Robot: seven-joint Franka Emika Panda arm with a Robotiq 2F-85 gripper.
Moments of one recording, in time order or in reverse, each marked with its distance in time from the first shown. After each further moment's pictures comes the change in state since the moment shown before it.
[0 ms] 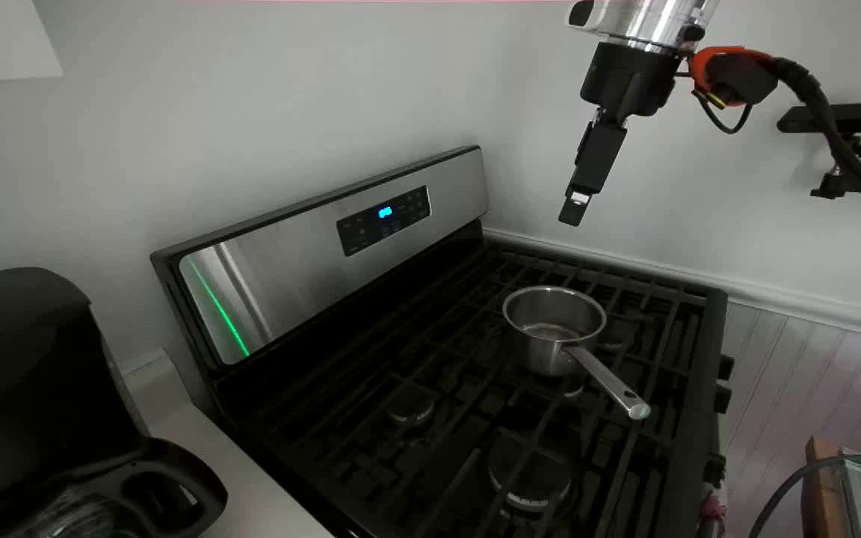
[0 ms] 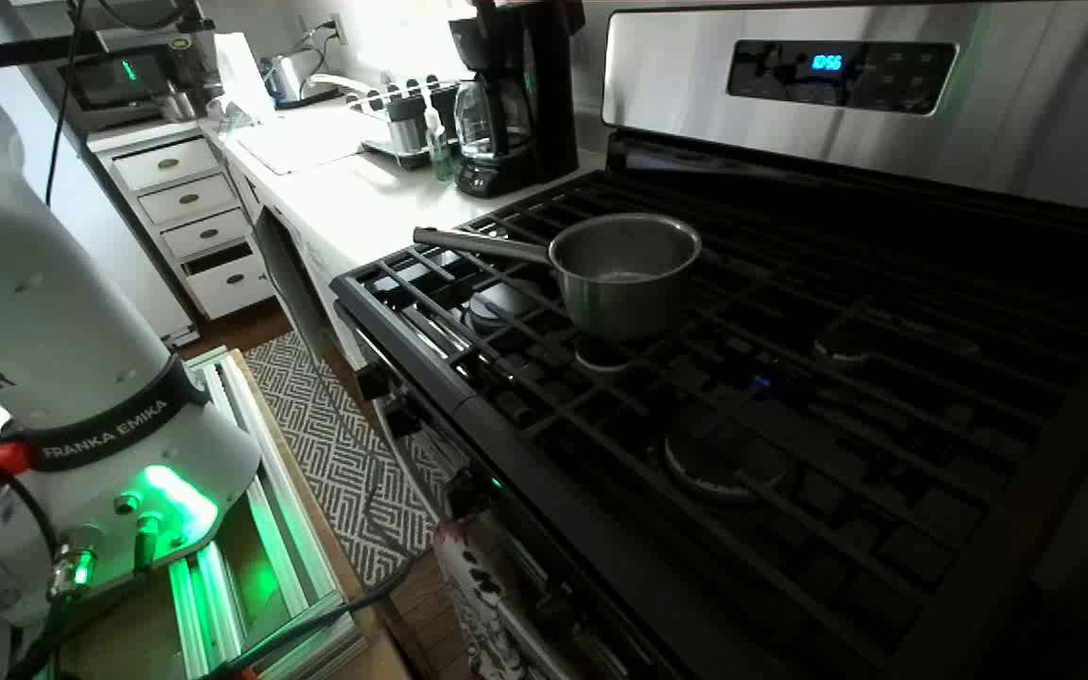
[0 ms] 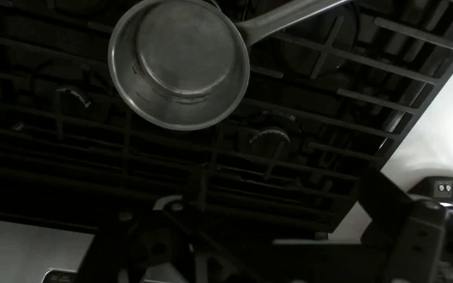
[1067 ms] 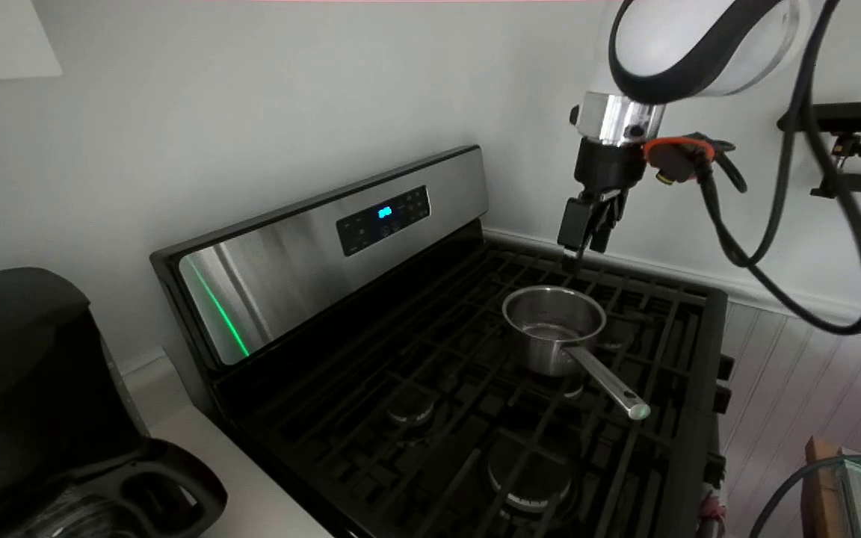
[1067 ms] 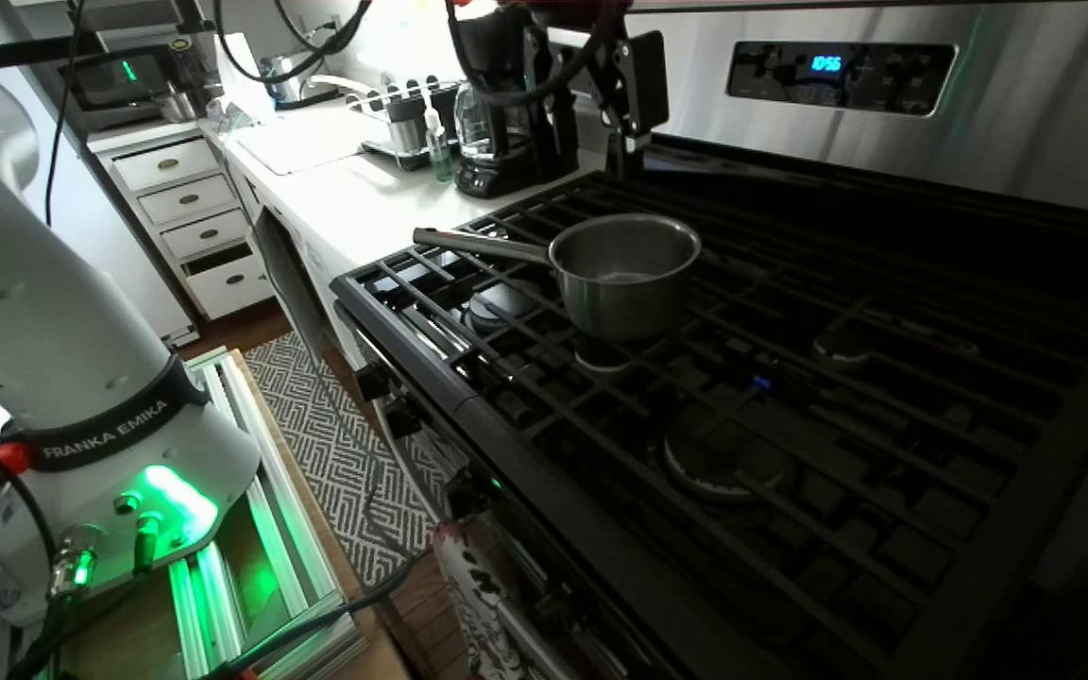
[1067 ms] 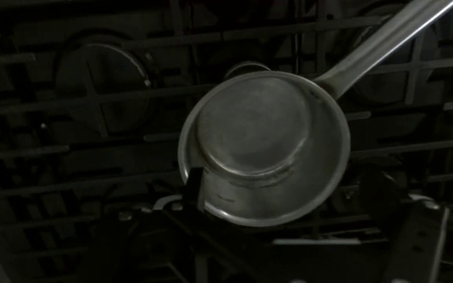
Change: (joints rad) arm -0.154 0.295 -0.002 0.042 -0.010 0.077 0.215
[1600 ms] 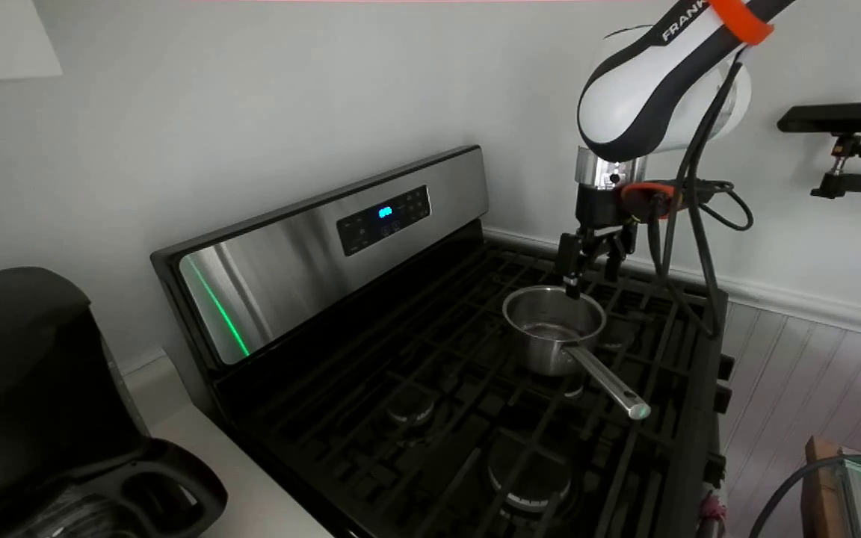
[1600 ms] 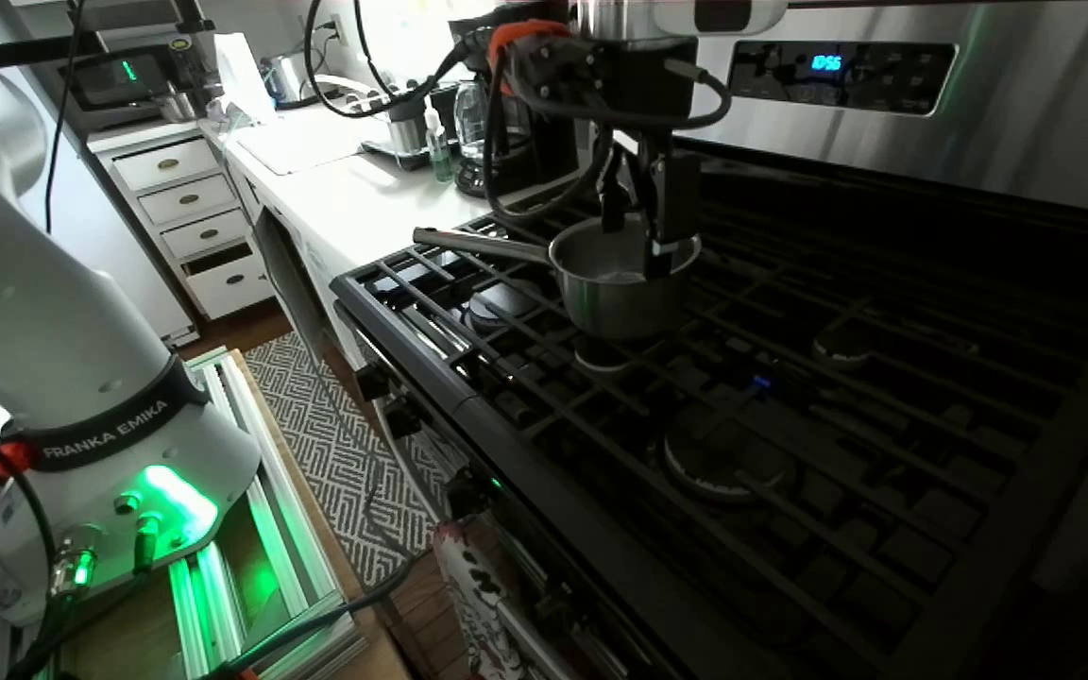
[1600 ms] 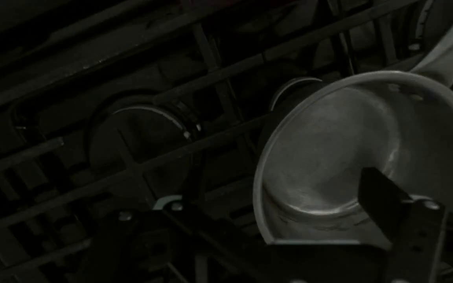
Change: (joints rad) arm -0.077 0.227 -0.012 0.072 0.038 0.039 0.145
